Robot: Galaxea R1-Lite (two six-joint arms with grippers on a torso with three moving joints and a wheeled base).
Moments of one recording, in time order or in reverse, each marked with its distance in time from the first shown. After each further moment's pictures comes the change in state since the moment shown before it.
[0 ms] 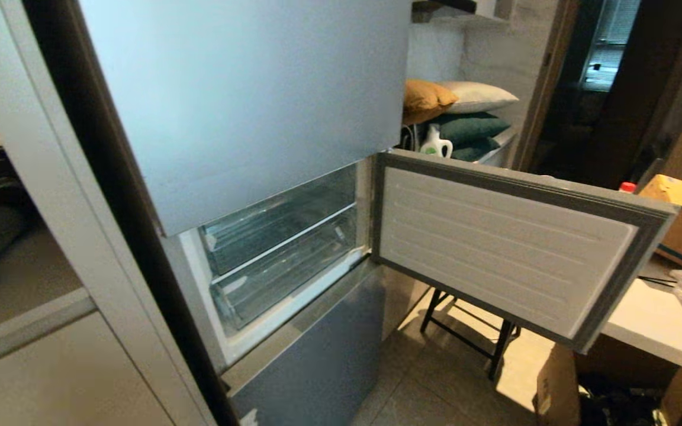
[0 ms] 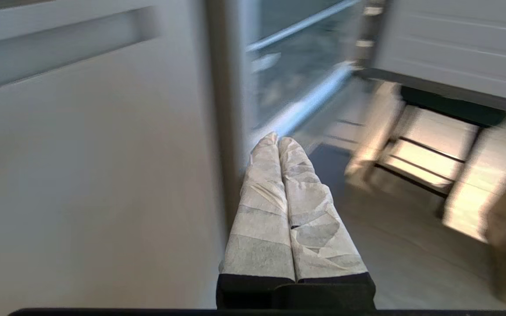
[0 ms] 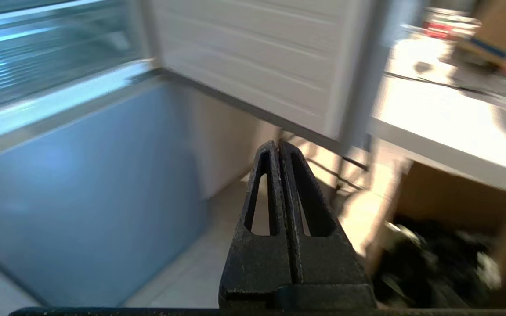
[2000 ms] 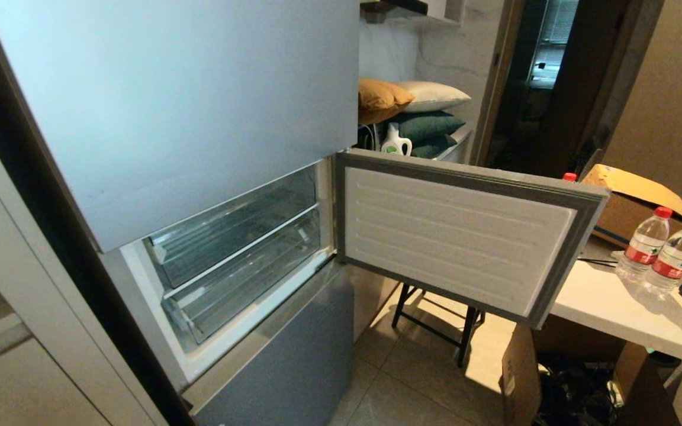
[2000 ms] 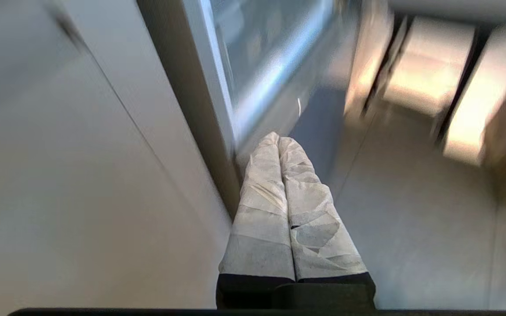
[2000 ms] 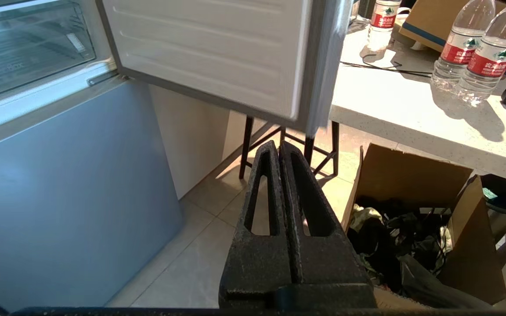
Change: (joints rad) left arm -0.068 0.283 -0.101 0.062 0.068 0.138; right arm 0.000 0.000 0.000 -0.001 0.001 0.005
